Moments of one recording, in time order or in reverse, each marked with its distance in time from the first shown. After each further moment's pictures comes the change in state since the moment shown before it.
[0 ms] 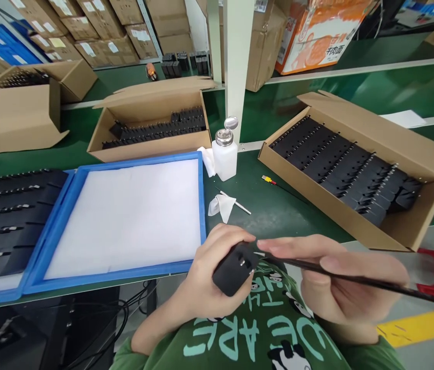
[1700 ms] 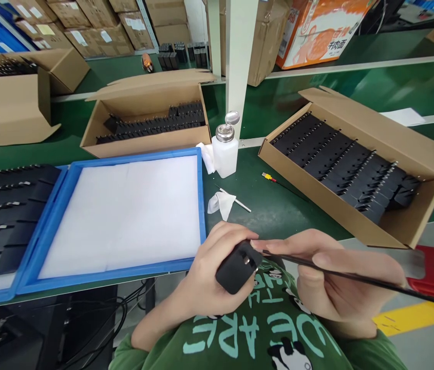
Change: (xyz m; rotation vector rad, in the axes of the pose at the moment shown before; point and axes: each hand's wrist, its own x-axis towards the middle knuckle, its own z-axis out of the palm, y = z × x) left_hand -0.001 -0.007 -0.001 -0.017 -0.021 0.008; right_hand 0.012 0.002 0.012 -0.138 0.066 -0.451
